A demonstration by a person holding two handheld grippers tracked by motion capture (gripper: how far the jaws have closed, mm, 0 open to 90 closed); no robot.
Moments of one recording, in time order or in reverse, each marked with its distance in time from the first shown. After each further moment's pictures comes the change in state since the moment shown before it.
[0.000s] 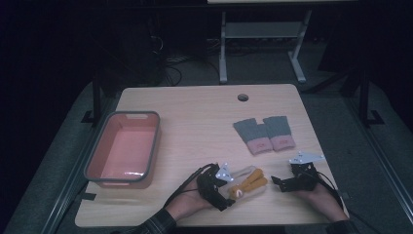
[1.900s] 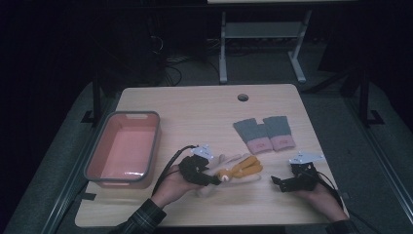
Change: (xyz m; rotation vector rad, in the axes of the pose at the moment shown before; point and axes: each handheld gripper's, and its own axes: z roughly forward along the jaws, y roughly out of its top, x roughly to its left) left arm 0.042 -0.004 -0.058 -0.132 -0.165 -0.183; right arm 0.000 0.000 0.000 0.001 0.002 0.001
